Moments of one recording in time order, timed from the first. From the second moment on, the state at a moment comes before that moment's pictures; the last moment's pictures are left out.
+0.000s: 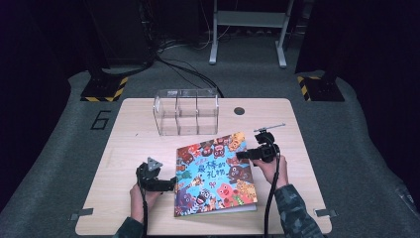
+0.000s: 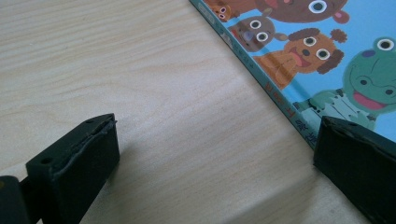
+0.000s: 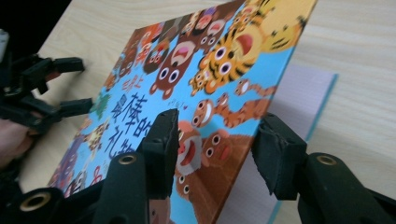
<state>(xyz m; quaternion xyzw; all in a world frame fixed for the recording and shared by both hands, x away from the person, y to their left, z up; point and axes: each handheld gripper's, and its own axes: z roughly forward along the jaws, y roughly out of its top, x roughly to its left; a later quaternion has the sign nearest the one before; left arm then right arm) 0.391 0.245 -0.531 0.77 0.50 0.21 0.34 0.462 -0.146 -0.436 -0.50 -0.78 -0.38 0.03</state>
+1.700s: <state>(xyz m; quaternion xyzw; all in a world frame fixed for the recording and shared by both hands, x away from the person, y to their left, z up) 0.395 0.246 -0.531 0.78 0.46 0.16 0.38 0.497 -0.106 -0.418 -0.44 -0.82 -0.37 0.05</state>
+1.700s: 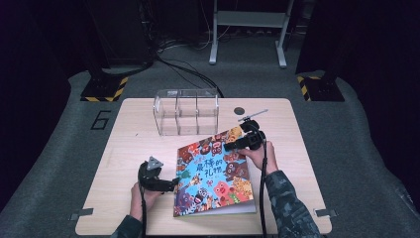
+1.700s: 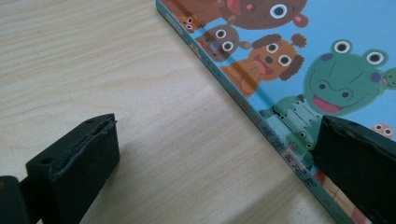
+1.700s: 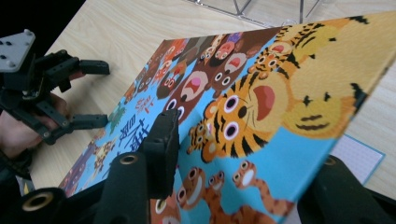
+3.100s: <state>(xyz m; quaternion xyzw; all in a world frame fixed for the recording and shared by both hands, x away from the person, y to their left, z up) 0.398 0.236 -0.530 0.79 0.45 0.15 0.39 0.525 -0.107 -0.412 -0.46 -0.80 -0.37 0.08</state>
